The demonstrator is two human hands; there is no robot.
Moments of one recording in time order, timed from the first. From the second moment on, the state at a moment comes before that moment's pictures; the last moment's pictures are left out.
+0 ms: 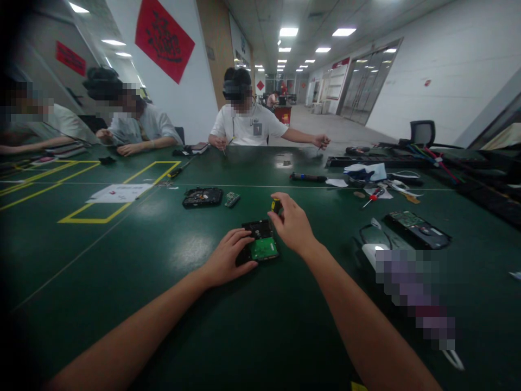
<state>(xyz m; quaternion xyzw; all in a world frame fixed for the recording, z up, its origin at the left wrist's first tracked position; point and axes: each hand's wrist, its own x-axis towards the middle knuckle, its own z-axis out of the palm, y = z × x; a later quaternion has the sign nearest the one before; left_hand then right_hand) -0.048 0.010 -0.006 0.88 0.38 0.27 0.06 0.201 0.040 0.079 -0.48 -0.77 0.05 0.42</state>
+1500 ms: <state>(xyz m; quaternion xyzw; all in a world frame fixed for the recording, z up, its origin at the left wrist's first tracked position) -0.048 0.010 -0.004 0.88 0.38 0.26 0.07 0.203 0.040 0.083 -0.47 -0.77 0.09 0.42</state>
